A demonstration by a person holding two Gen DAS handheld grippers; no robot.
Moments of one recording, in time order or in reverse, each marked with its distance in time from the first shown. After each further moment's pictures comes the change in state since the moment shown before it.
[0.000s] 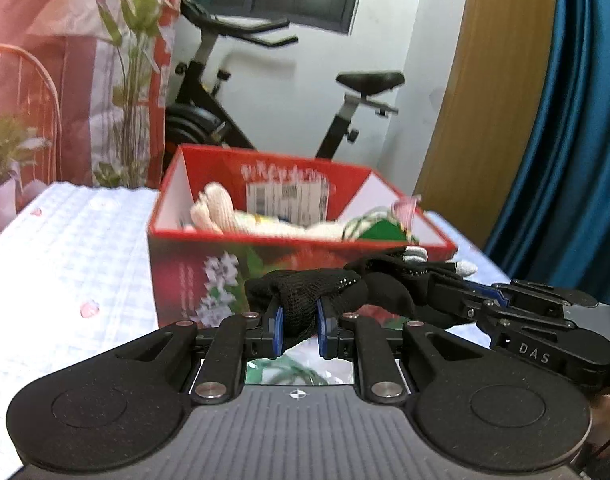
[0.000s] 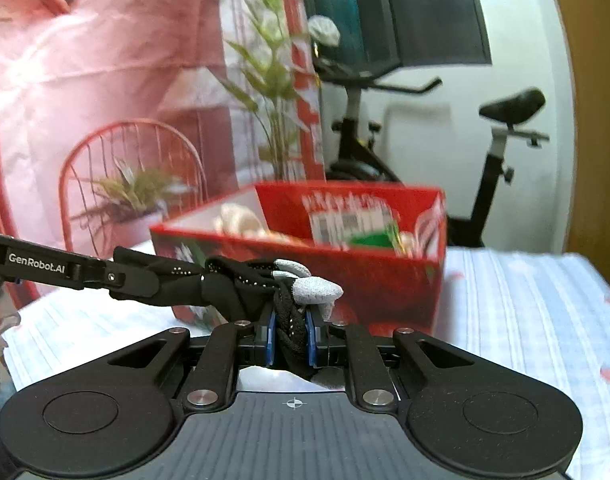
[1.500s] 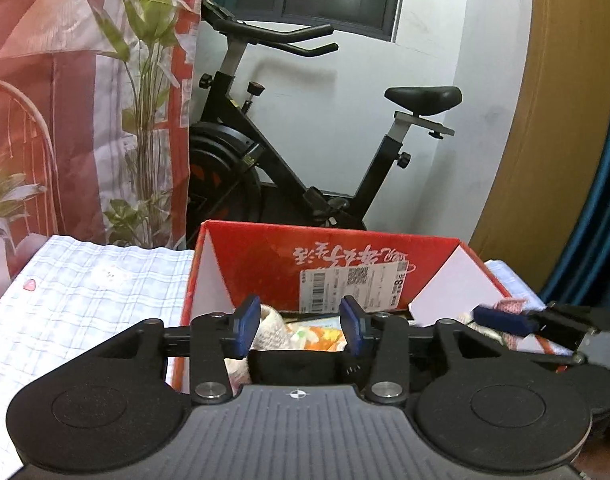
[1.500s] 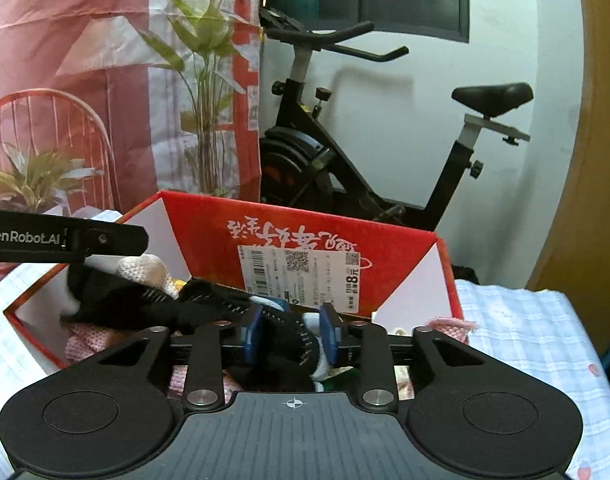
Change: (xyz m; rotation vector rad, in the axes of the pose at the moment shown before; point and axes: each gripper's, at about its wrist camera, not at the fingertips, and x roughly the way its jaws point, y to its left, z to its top) left arm 0.108 0.044 0.096 -0.001 0.000 0.107; right arm 0.161 0.000 0.090 -0.026 0.170 -0.258
